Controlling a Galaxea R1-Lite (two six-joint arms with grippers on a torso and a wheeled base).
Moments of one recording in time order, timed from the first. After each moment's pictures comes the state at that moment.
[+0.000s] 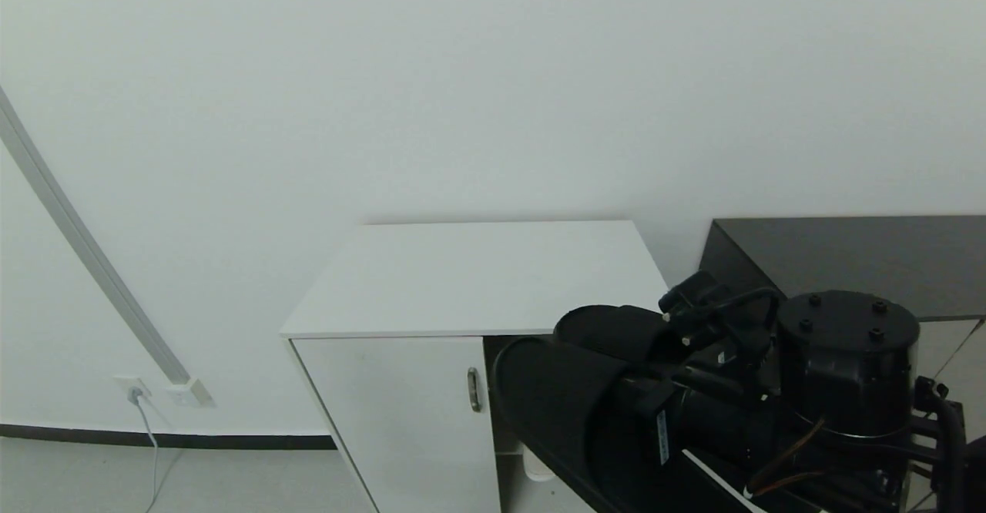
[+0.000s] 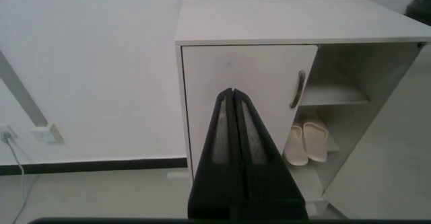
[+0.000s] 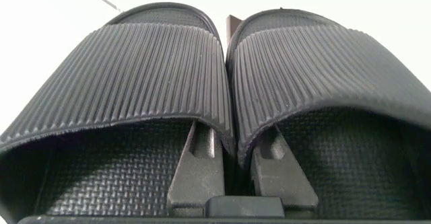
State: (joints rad) left arm 0.00 0.00 0.00 0.00 0.00 -0.01; right arm 0.86 1.62 -0.60 -0.76 -0.12 0.10
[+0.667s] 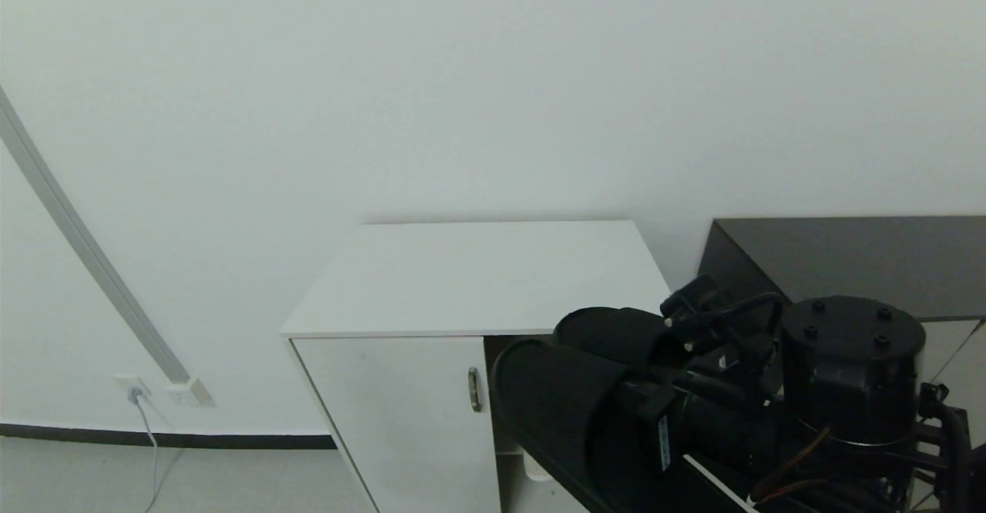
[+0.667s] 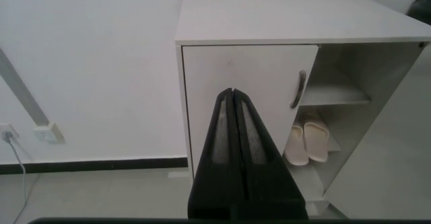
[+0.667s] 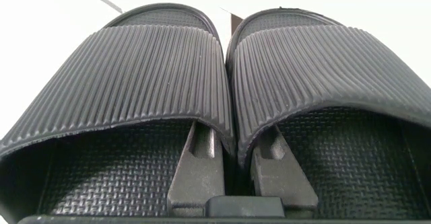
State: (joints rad) left arm 0.00 0.00 0.00 0.00 0.00 -0.01; right arm 0.87 1.62 -0.58 -0.78 -0.12 0.10
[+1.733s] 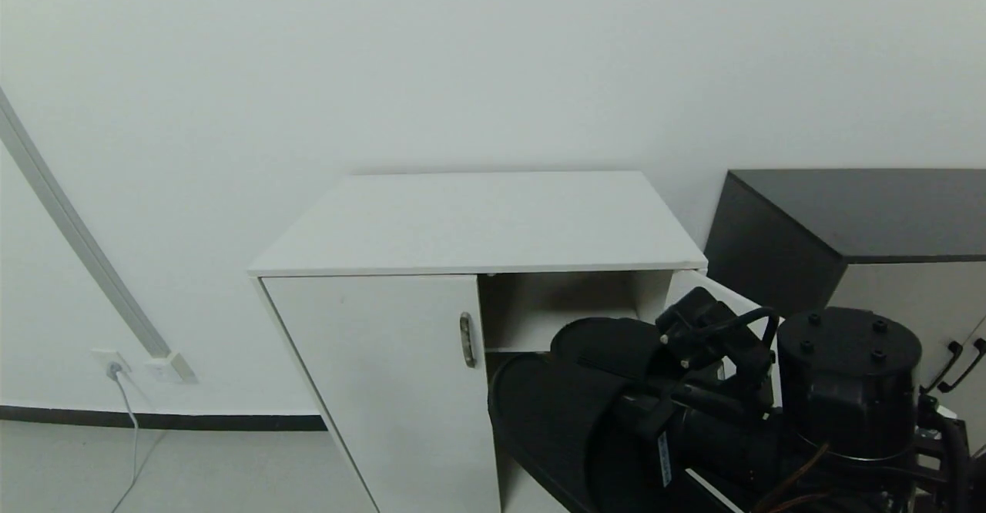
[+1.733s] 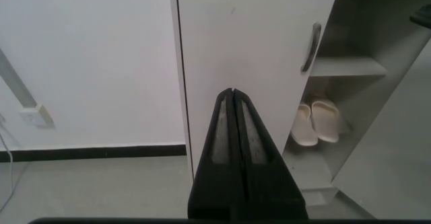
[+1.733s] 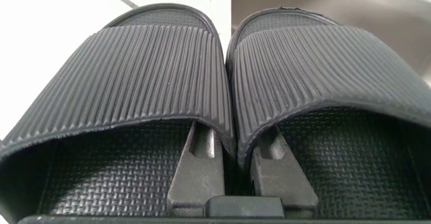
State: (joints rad) left arm 0.00 0.00 0.00 0.00 0.00 -0.01; right arm 0.88 1.62 -0.56 -0.78 -0.12 0.08
